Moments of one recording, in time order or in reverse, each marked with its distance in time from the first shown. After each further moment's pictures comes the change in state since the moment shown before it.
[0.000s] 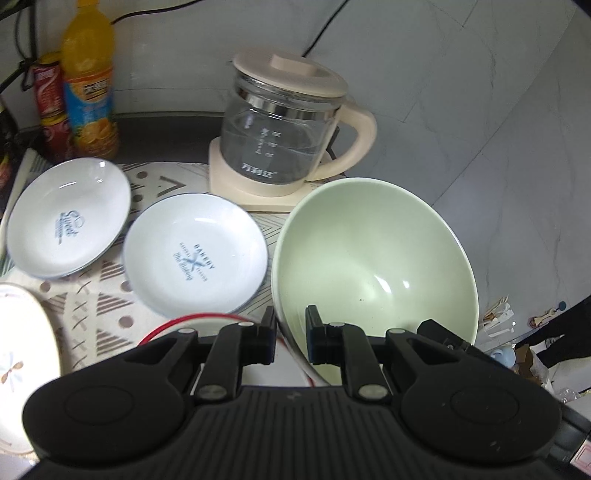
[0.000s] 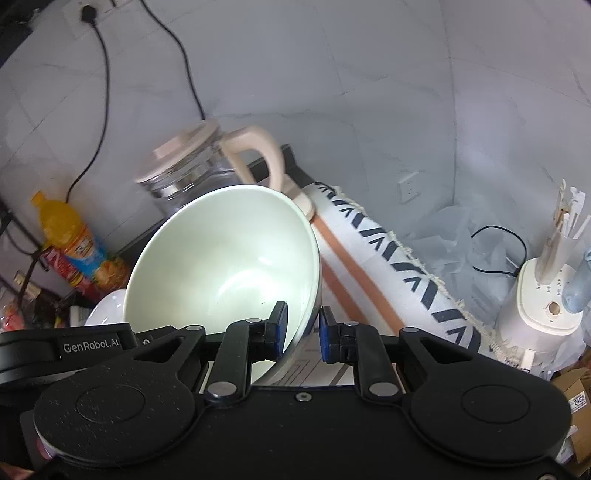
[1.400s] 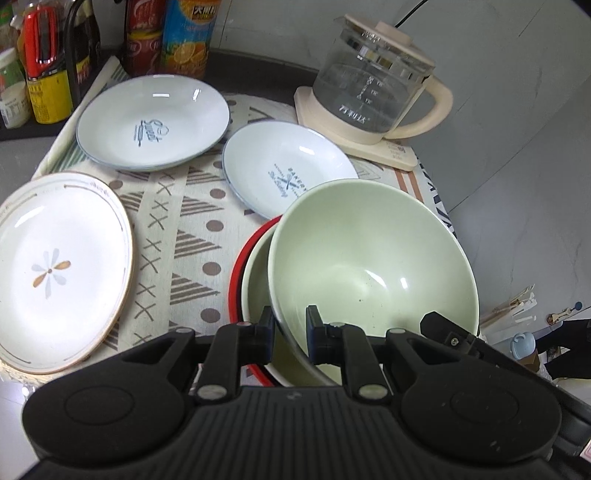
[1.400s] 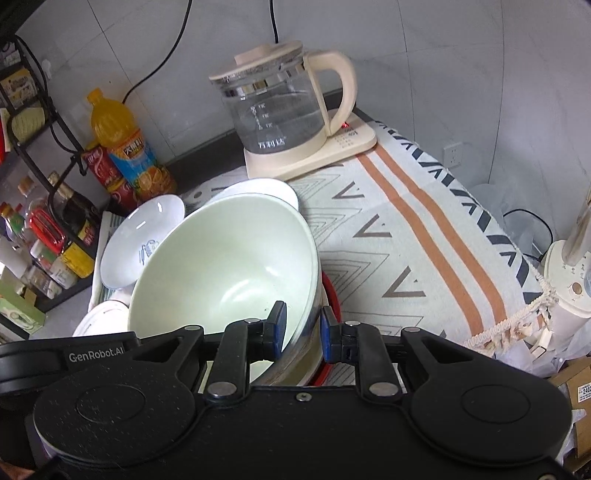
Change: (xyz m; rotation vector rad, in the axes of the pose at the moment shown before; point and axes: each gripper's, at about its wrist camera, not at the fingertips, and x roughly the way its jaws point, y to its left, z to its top) left arm -0.011 0.090 -0.080 -0.136 0.054 0.043; right arm -0.004 0.052 -0.087 -0.147 0.107 0.056
